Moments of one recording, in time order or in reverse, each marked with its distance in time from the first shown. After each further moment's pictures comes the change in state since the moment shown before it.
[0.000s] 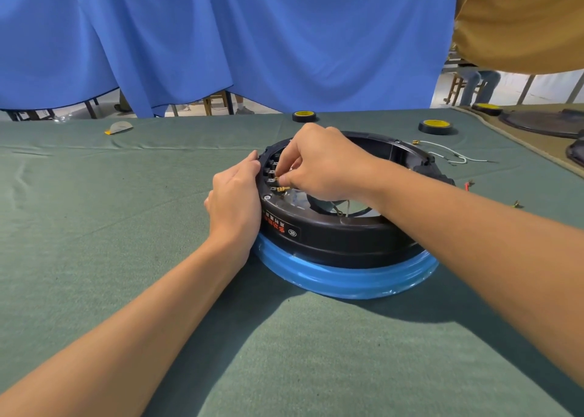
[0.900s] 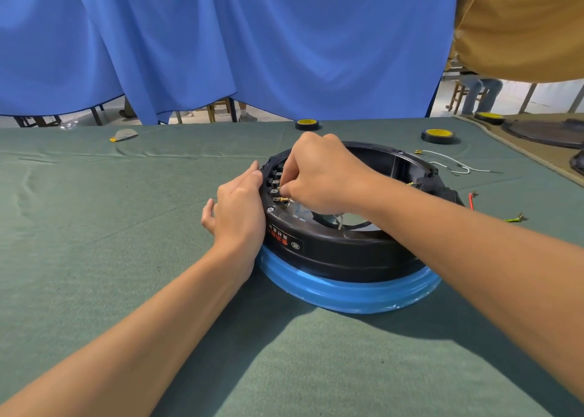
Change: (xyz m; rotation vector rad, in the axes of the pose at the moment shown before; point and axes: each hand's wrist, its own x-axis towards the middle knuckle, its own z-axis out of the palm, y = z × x) left_hand -0.006 0.011 0.002 -0.166 0.096 -0.253; right_hand 0.001 -0.007 0.002 -0.060 0.019 0.013
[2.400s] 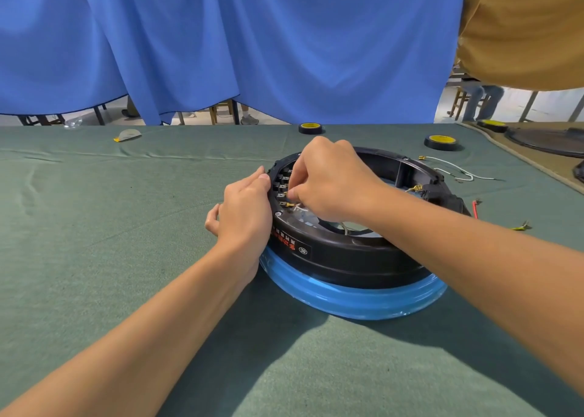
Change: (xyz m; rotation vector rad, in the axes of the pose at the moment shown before) left_hand 0.007 0.001 0.000 0.050 -0.015 -0.045; right_hand -0.003 -0.003 0.002 -0.010 0.056 0.082
